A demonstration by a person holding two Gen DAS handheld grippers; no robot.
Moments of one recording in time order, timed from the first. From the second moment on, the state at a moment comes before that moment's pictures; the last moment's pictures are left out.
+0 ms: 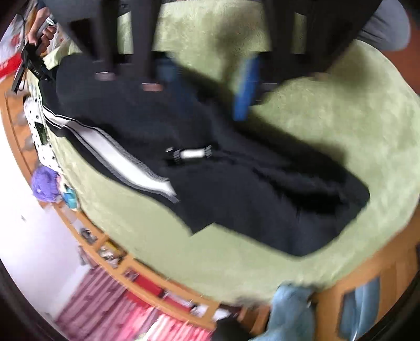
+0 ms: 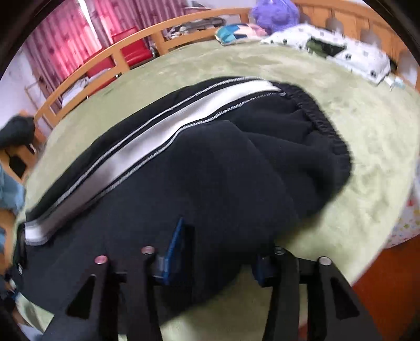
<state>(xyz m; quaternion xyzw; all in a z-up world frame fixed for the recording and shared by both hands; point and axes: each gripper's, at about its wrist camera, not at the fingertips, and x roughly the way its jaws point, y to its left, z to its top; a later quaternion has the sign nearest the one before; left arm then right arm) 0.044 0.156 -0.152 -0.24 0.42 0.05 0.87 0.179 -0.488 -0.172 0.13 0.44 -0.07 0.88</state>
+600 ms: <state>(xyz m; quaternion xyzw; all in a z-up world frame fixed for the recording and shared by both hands) 0.140 0.114 -0.179 -0.09 0.42 0.10 0.90 0.137 -0.437 -0.116 0.18 0.37 0.00 0.91</state>
